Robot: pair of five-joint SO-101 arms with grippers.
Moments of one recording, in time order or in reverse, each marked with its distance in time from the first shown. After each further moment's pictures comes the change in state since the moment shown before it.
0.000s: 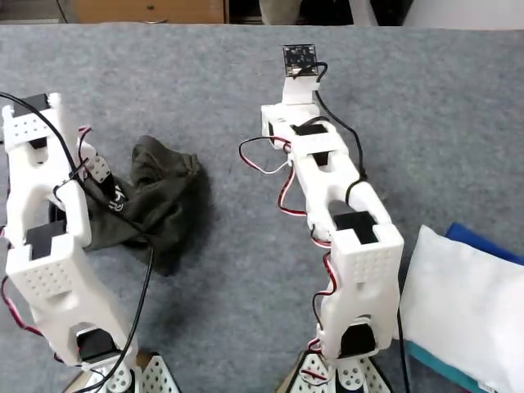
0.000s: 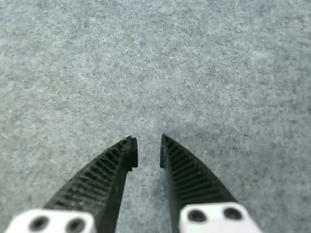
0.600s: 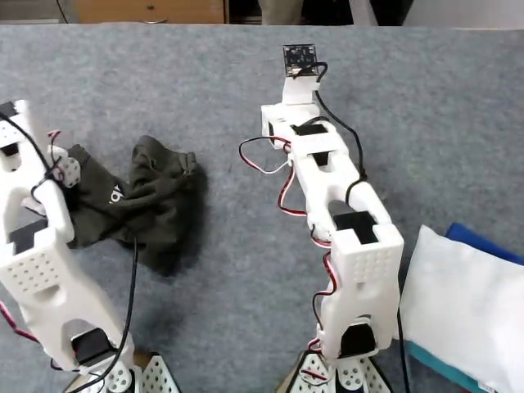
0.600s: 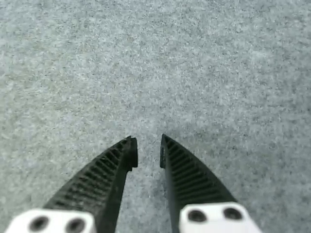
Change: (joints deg) left arm -8.5 1.2 -6.1 0.0 1.4; right arm -0.1 0.0 0.0 0.0 0.0
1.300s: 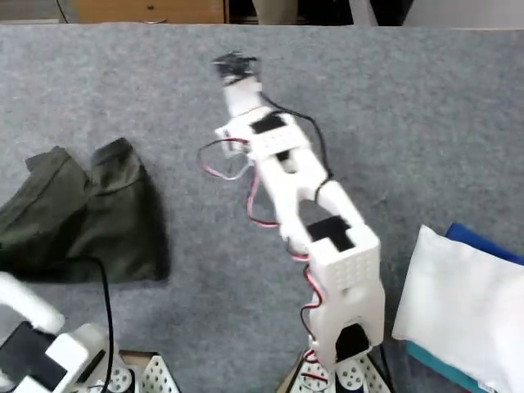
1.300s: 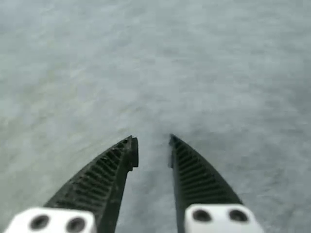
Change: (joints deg) left arm -32.4 -42.2 21.8 0.0 -38.6; right arm -14.6 0.1 -14.8 30.4 11.2
